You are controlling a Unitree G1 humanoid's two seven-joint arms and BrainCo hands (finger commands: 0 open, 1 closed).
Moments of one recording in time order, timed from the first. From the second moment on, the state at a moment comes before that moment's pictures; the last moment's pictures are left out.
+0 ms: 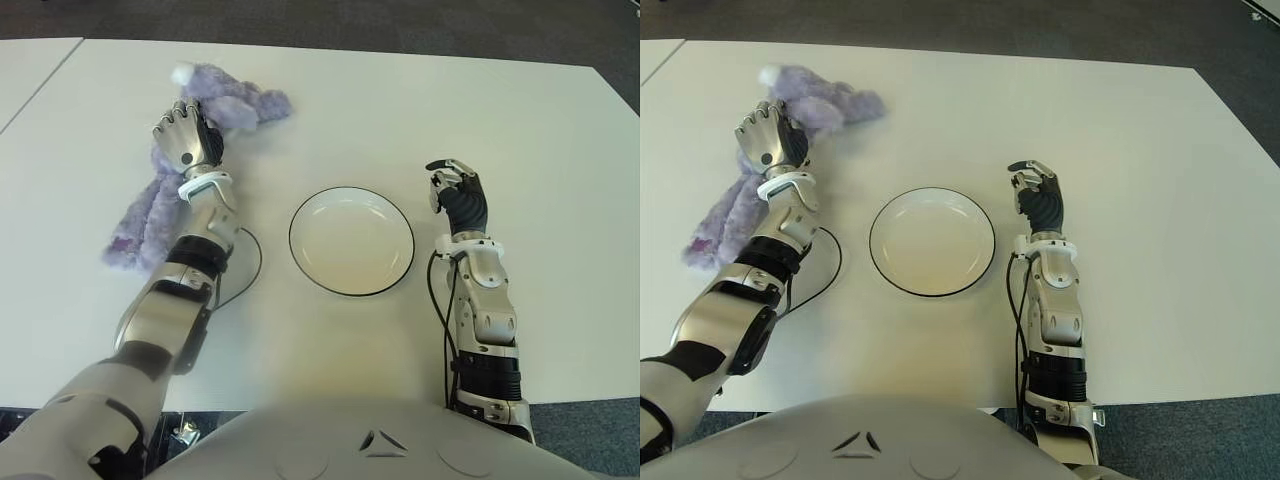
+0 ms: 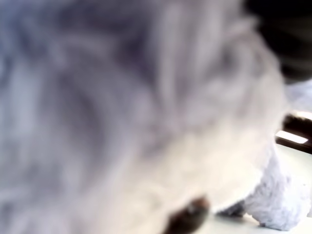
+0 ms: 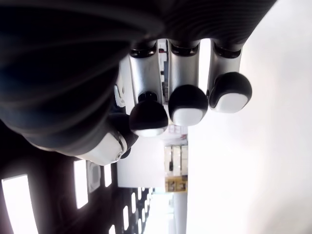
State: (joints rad) left arm -0.62 0.23 -0.19 0.77 0.73 0.35 0.73; right arm -0.04 -0.06 -0.11 -0.21 0.06 0.20 -0.02
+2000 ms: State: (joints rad) left arm -0.52 0.30 -0.21 0.58 0.63 0.04 0.58; right arm -0.04 -0.06 -0.11 -0.22 0.07 0.18 -0.01
